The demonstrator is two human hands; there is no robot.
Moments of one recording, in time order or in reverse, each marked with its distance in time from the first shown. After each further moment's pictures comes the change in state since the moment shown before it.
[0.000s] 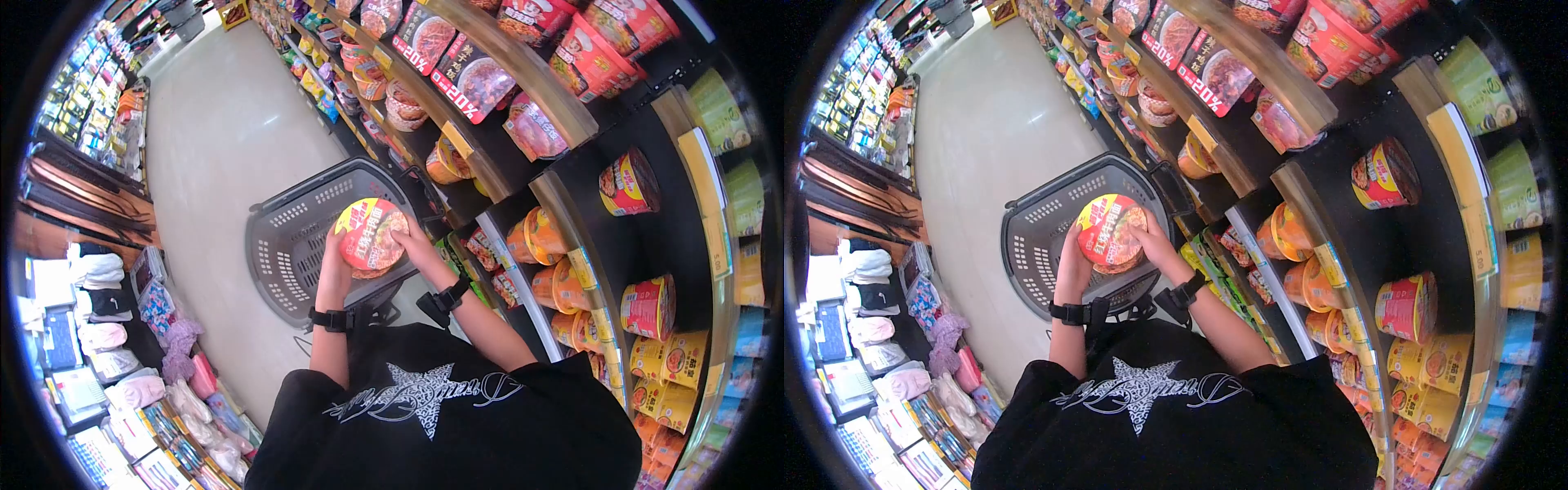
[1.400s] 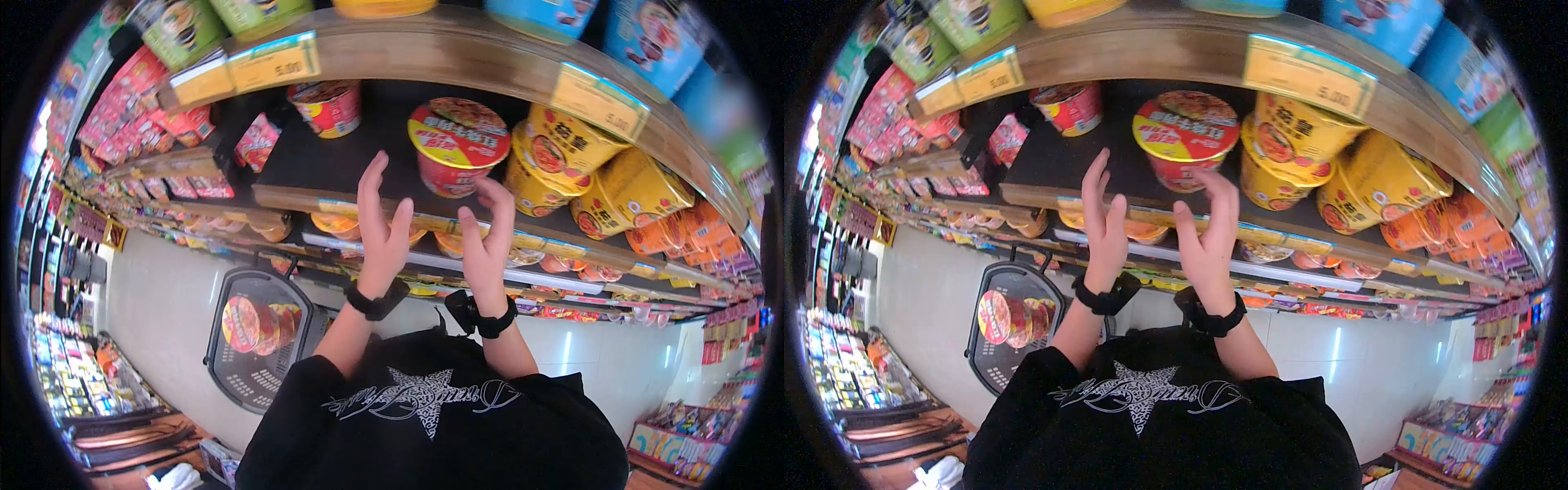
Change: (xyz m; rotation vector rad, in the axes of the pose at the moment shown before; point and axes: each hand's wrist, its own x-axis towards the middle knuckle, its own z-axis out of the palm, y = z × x) left_hand -0.153 -0.203 0.356 0.636 -1.061 0.732; right_hand -0.366 -0.179 -0.186 -0.705 1.376 -0.743
